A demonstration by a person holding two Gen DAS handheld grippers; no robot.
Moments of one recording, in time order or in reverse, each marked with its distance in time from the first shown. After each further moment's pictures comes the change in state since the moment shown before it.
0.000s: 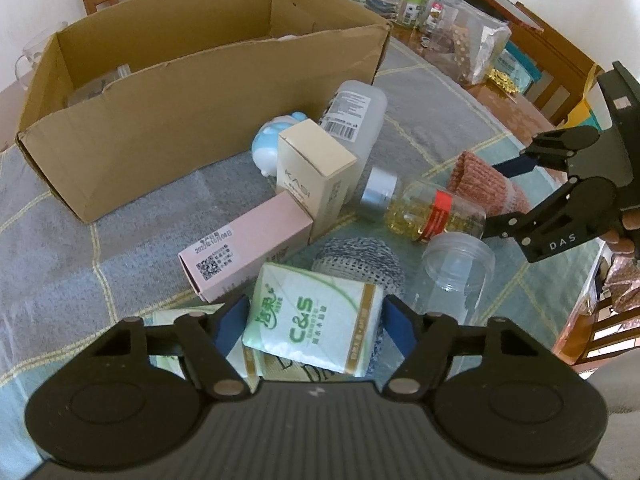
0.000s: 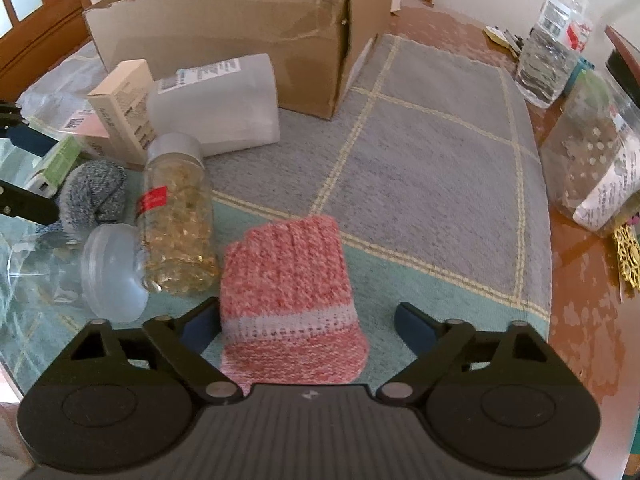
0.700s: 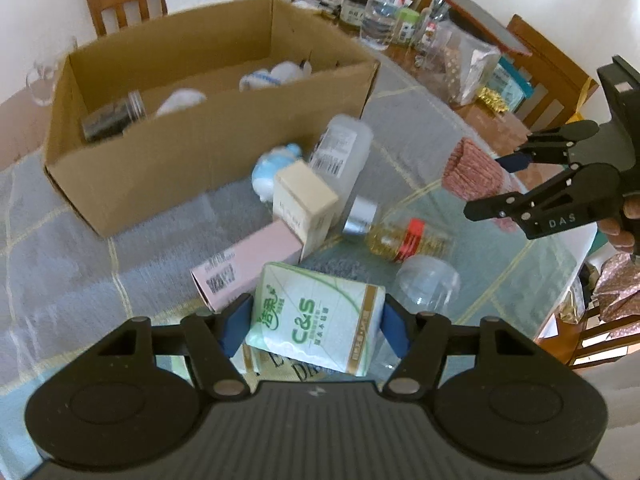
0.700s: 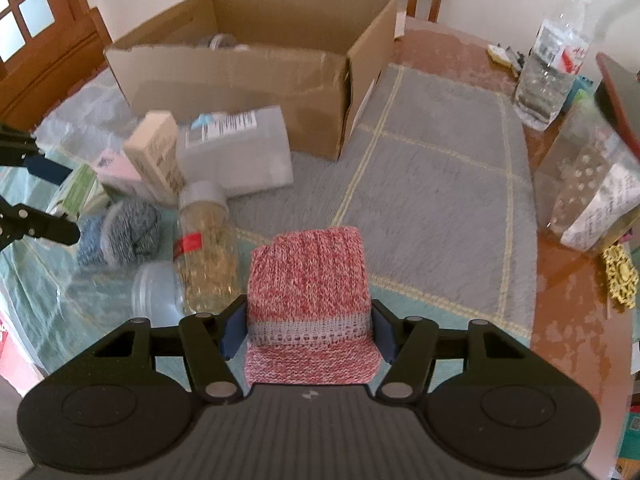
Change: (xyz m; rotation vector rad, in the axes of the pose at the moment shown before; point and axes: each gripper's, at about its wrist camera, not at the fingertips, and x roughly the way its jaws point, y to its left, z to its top) left arm -0.042 -0.006 0.019 0.000 -0.010 -0.003; right arm -0.039 -0.007 0.021 0.028 -0.036 0.048
